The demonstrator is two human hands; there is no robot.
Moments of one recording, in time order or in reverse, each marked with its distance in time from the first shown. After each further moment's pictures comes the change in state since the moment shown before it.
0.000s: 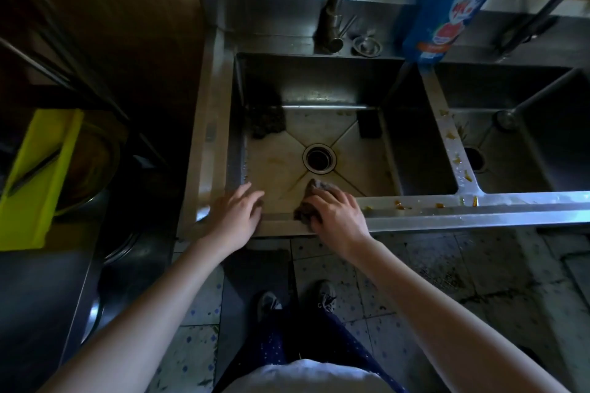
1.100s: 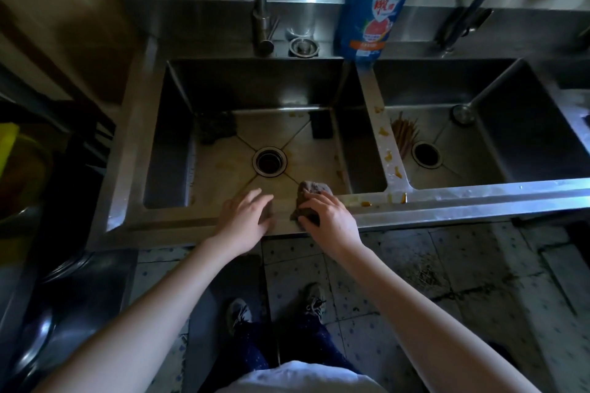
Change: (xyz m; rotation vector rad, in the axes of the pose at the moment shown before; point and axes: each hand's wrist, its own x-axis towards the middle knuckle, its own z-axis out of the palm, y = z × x) left_hand 0.027 0.143 0.077 0.091 -0.109 0.081; right_hand -0.052 0.131 -0.023 0.271 0.146 0.119
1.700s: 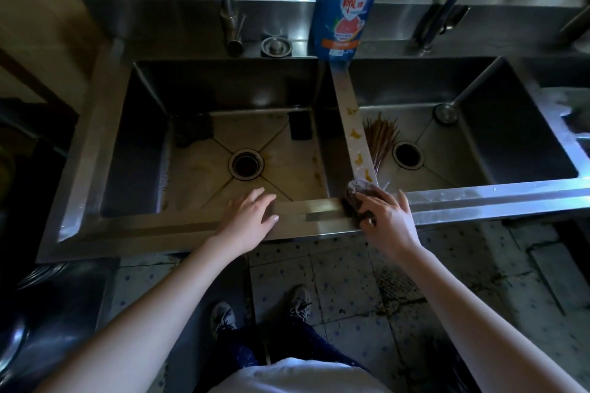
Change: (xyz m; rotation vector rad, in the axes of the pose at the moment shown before) left_hand 0.032 0.065 0.028 -0.023 -0.020 0.001; right_hand -0.020 0.137 -0.087 -0.199 0.018 0.085
